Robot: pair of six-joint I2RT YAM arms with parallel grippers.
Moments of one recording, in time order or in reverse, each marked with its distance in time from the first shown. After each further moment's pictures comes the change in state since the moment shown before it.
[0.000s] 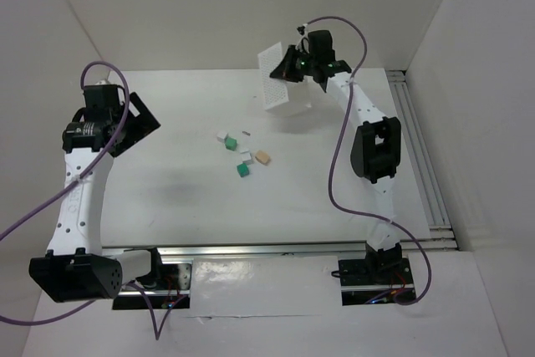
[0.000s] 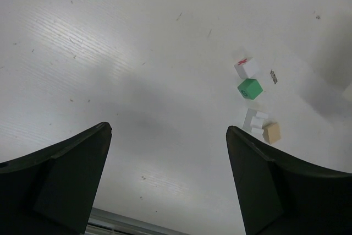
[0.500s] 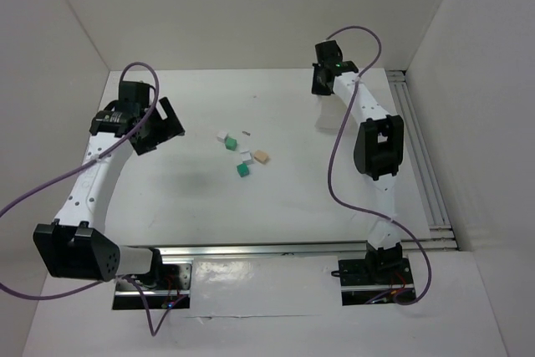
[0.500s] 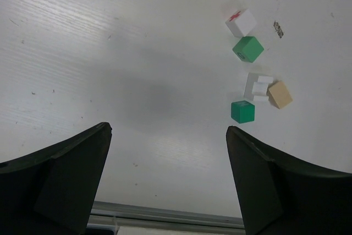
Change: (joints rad) left arm -0.151 0.121 -0.014 0.011 0.031 0.004; right arm -0.072 0.015 -0.007 -0.389 0.750 -0.293
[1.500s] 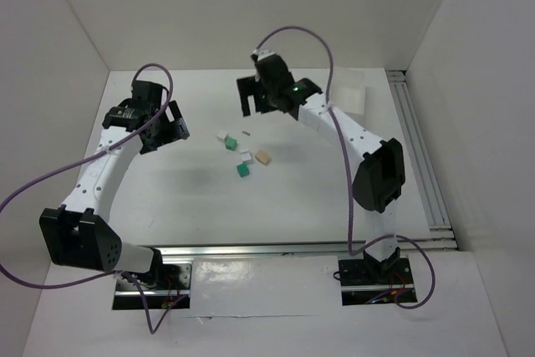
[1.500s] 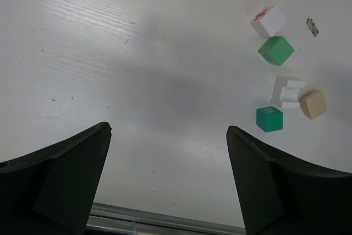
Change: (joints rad) left arm -0.062 0.073 0.002 0.006 -0.100 0.048; right arm 0.376 -0.311 -0.134 0.035 -0.036 -0.021
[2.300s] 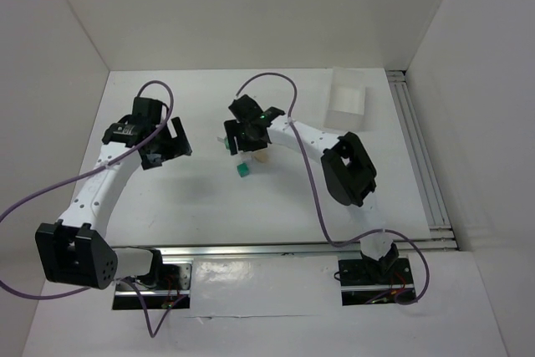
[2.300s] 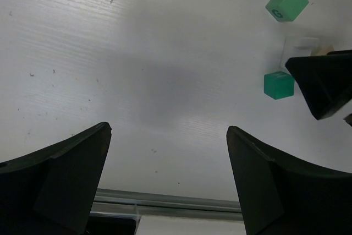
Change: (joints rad) left arm 0.000 -0.106 -0.167 0.022 0.089 0.008; right arm 0.150 0.167 -0.228 0.054 -0.083 0.196
